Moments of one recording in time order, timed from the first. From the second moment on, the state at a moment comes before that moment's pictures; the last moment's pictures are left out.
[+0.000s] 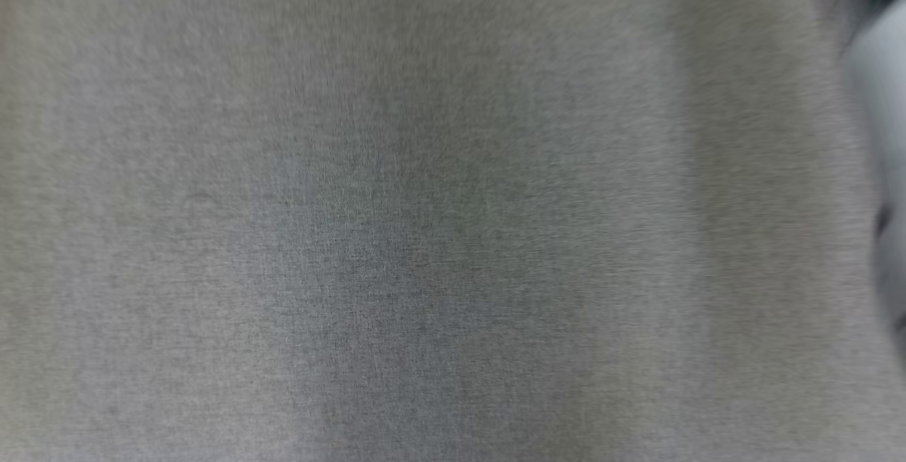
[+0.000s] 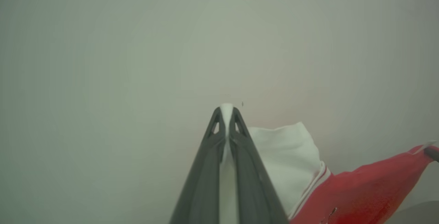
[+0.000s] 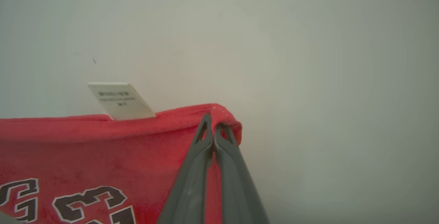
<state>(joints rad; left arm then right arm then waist) -1.54 0.69 -0.56 0.54 -1.00 -0.13 -0.26 -1.68 -0.12 0.27 1.08 0.36 0.13 -0.23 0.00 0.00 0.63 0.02</state>
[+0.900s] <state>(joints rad) 0.13 0.43 -0.18 -0.21 -0.75 0.08 -0.26 0.01 -0.33 0.11 -0.05 0.63 0.13 0.13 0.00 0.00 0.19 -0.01</state>
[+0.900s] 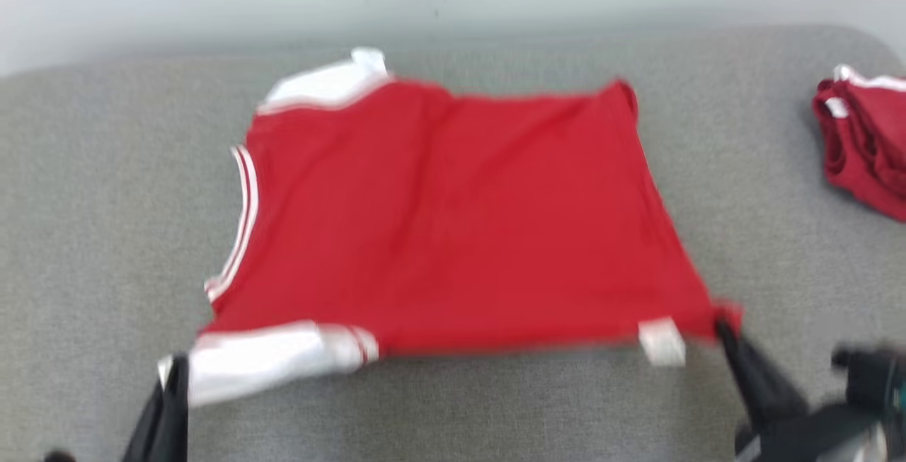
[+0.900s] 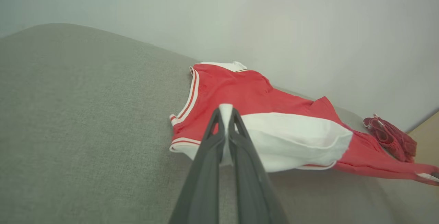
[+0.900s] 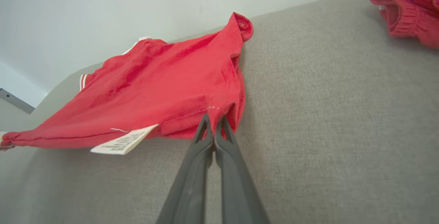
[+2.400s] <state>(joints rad) -0.45 0.42 -0.30 0.46 -0.56 -0.13 -0.26 -0.19 -0.17 0.19 0.28 0.54 0.13 0.01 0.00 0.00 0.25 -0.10</state>
